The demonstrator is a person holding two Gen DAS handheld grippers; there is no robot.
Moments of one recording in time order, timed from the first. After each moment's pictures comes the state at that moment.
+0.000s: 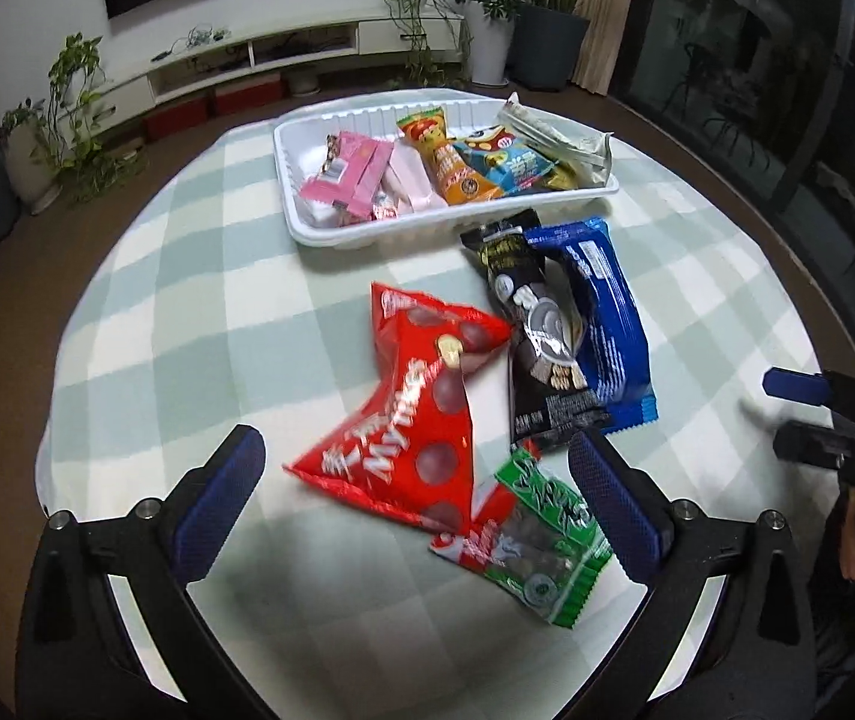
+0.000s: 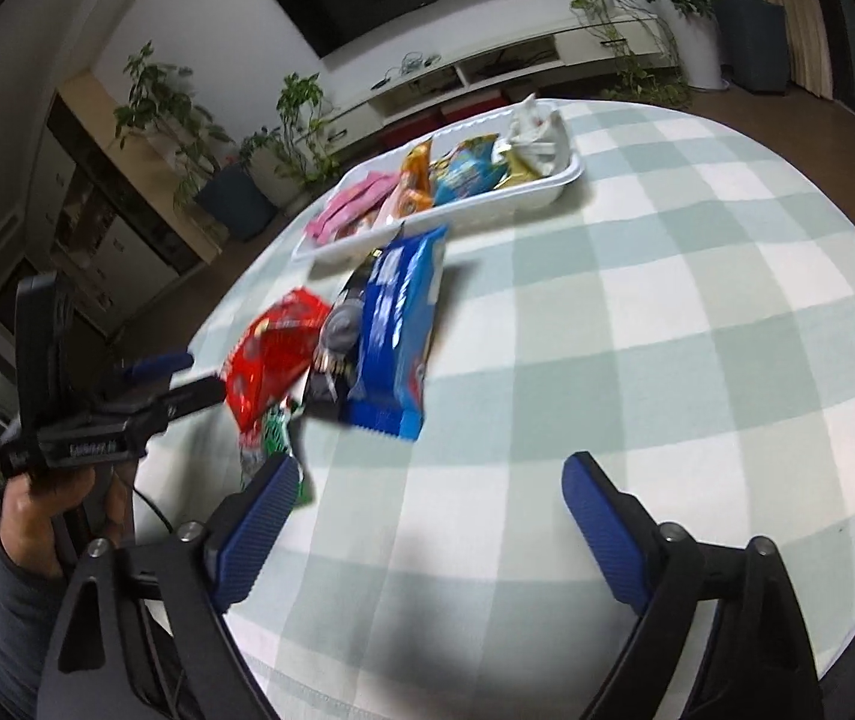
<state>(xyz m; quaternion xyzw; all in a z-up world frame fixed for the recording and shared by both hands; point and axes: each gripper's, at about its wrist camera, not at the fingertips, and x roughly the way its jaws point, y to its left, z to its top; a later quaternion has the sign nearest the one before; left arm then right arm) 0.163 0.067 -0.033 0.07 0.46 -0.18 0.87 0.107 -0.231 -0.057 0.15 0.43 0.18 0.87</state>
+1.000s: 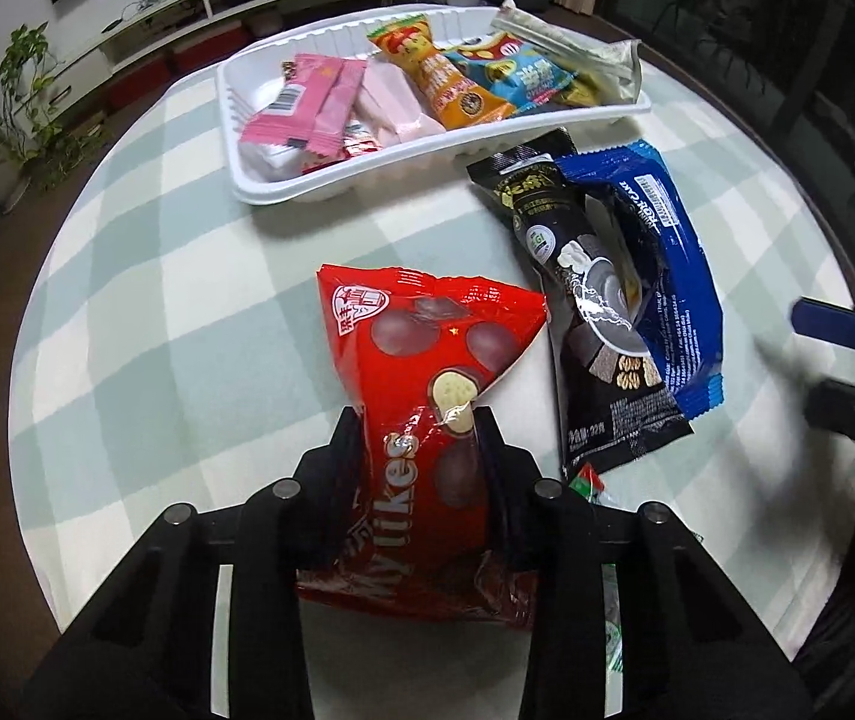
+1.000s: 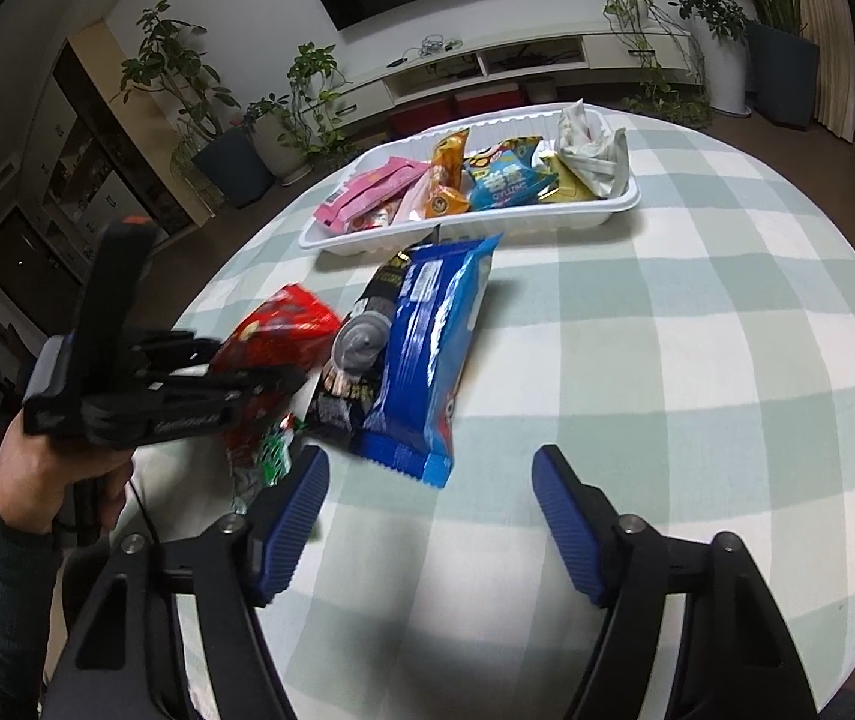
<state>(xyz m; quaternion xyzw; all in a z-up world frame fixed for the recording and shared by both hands) 0.220 0.051 -0.075 0.11 0.53 -0.20 0.82 0.148 -0.204 -0.056 0.10 0.45 0.18 0.87</state>
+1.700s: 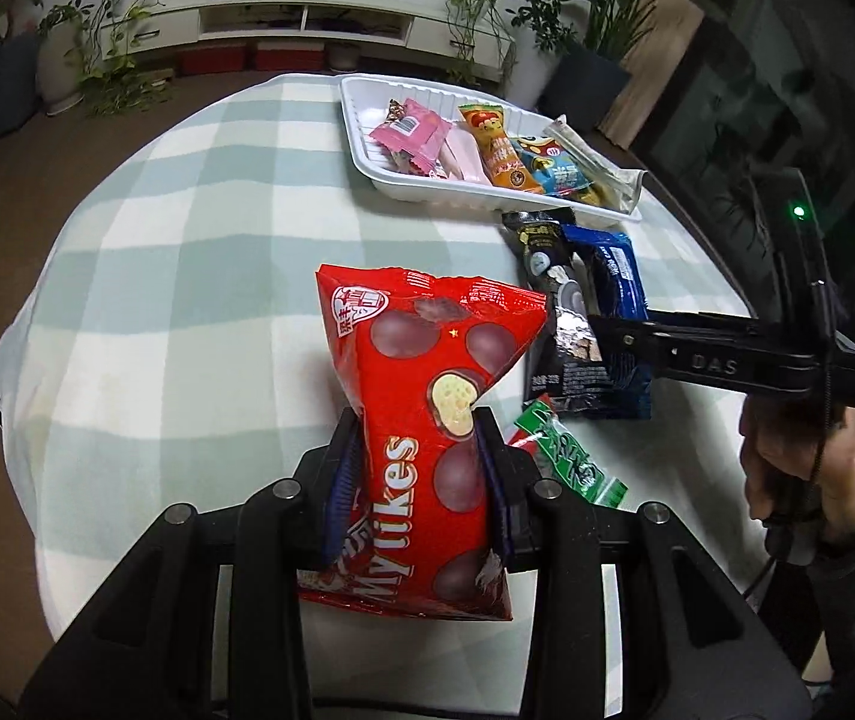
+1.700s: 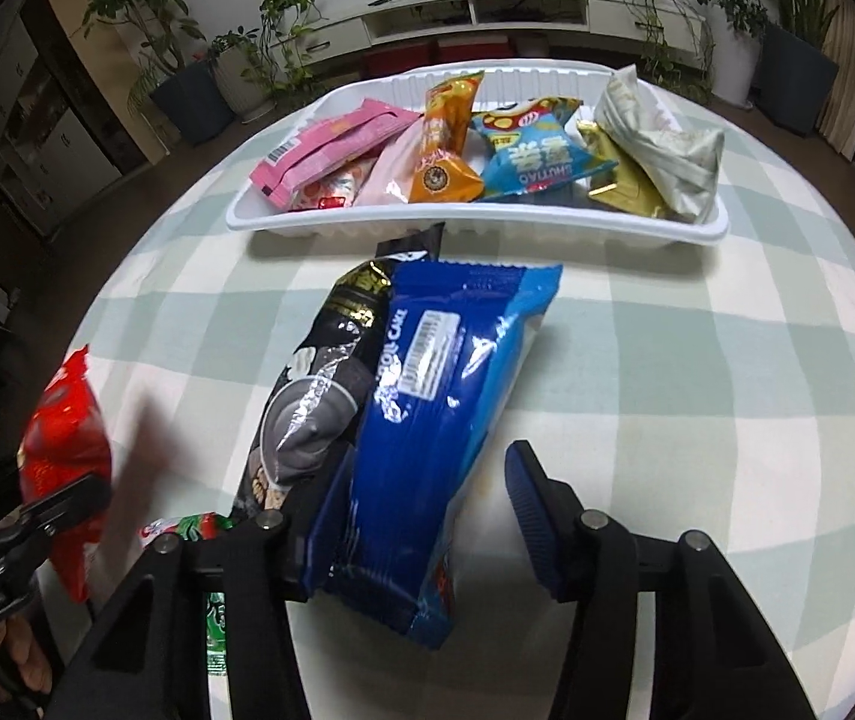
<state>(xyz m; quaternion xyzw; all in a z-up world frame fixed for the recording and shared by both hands) 0.137 0.113 -0.051 -0.07 0.47 -0.16 0.86 0.227 -0.158 -0.083 0.03 0.51 0.14 0.85</state>
